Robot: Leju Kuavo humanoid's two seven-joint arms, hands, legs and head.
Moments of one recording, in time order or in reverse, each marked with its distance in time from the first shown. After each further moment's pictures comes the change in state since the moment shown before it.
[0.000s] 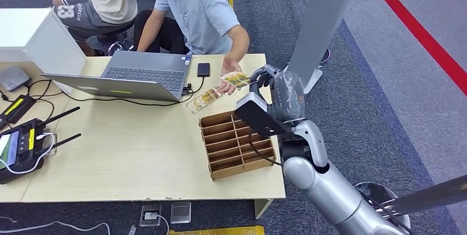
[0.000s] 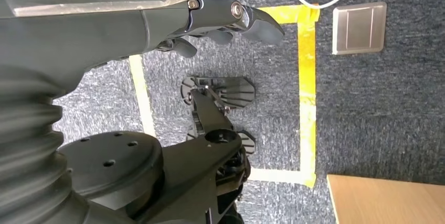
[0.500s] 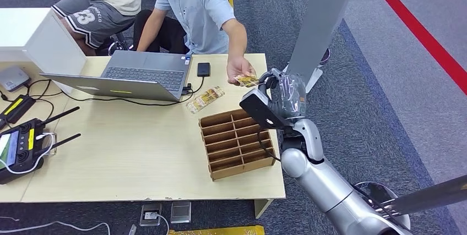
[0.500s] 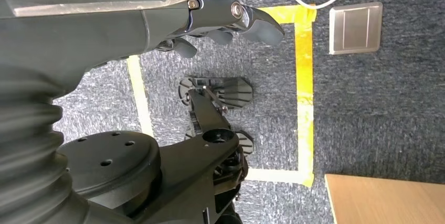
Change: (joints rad) left arm -0.003 -0.002 0.000 0.000 -0.003 -0.001 -0.008; right arm -0.031 0.046 -0.037 0.256 0.007 -0.067 -0.047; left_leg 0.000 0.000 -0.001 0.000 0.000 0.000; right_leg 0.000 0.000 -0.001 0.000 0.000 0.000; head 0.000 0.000
